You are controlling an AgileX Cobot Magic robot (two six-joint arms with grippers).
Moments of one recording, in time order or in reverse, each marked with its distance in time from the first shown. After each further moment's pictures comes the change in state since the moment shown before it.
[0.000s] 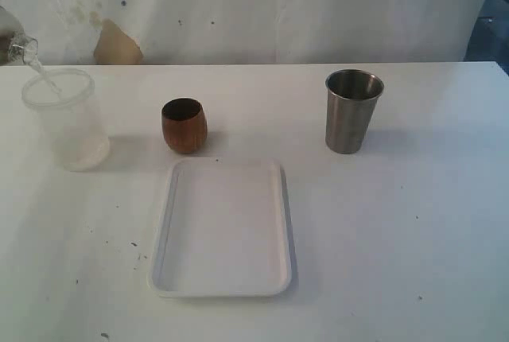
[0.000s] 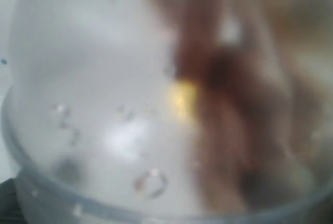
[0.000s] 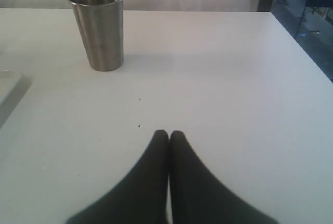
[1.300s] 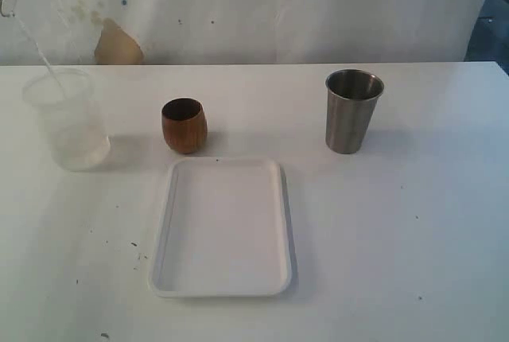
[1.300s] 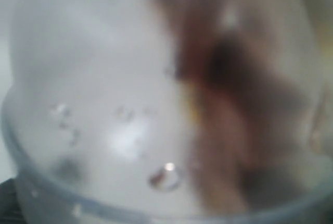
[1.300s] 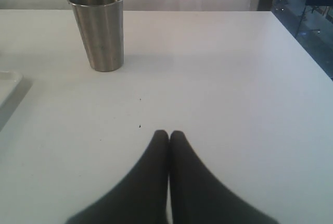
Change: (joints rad) left arm 0.002 -0.119 -0.057 0.000 0.051 0.001; right arm 0.000 0.000 0.000 0.000 0.000 0.008
